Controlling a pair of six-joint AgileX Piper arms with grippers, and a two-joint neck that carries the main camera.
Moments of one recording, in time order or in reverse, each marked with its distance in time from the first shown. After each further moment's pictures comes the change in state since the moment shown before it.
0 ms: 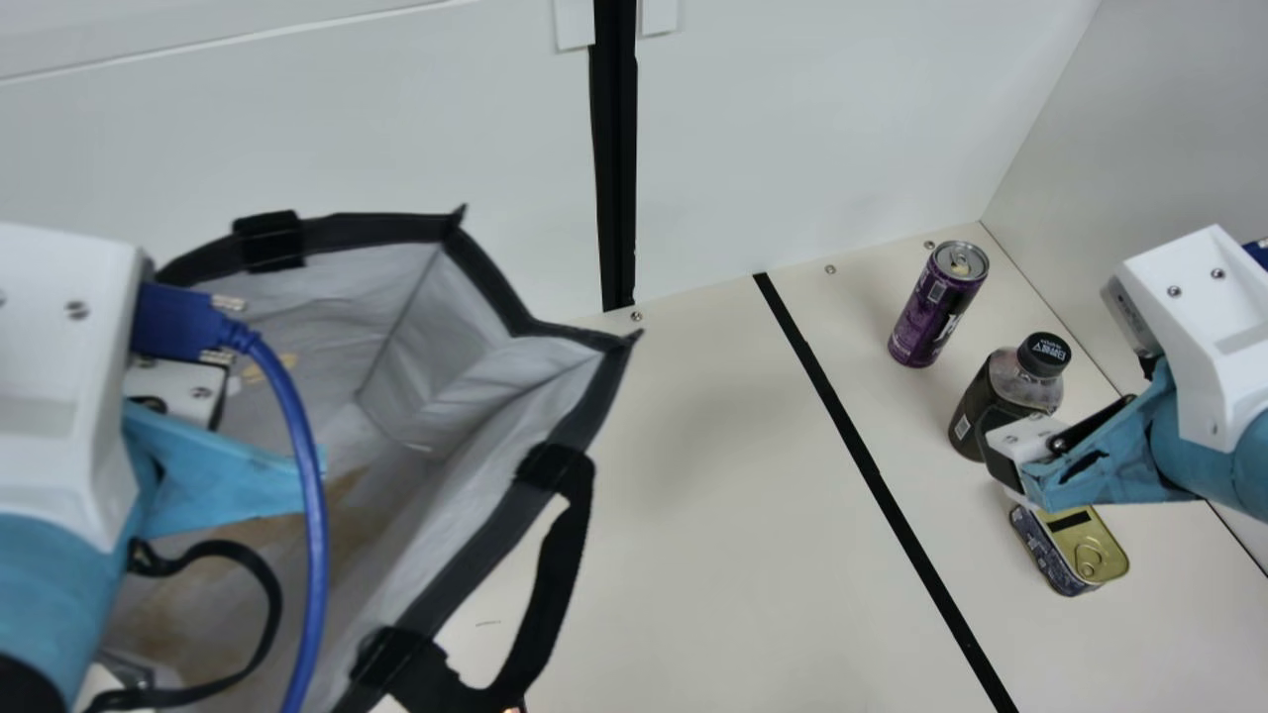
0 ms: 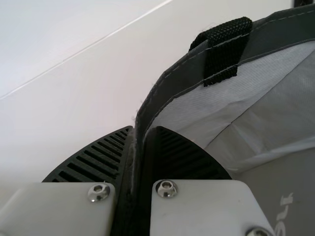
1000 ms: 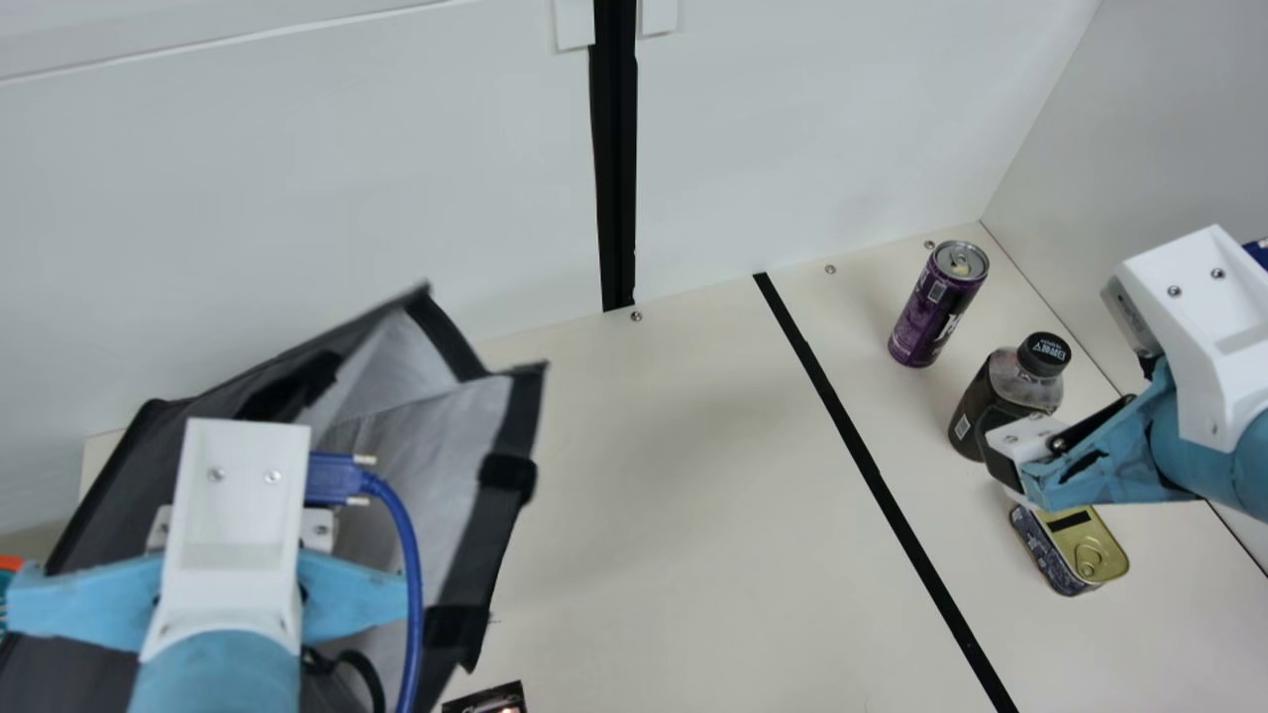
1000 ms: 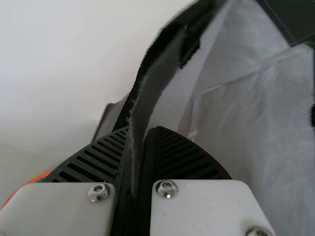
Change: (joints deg) left arm -5.9 -2.2 23.5 1.7 0.0 -21.0; right arm 0.0 0.0 0.0 0.0 0.0 0.0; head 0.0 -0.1
